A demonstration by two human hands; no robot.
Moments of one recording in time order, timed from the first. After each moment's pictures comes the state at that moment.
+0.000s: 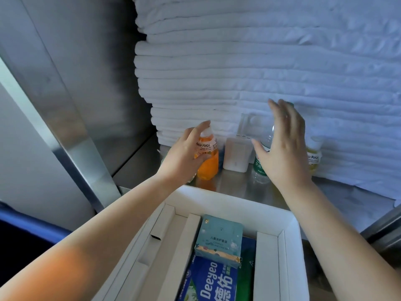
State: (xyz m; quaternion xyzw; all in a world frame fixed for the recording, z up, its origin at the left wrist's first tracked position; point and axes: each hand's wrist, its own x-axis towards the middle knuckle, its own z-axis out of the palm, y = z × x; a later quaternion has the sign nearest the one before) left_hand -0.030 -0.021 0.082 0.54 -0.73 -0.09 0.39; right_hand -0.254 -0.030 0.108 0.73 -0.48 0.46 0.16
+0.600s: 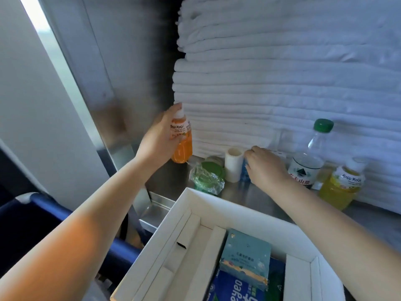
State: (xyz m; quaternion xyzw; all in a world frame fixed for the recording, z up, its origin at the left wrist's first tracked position) left_hand 0.074 -0.019 0.135 0.65 -0.64 0.00 0.41; right_hand -0.180 -0.074 0.093 0.86 -0.50 0.07 0.09
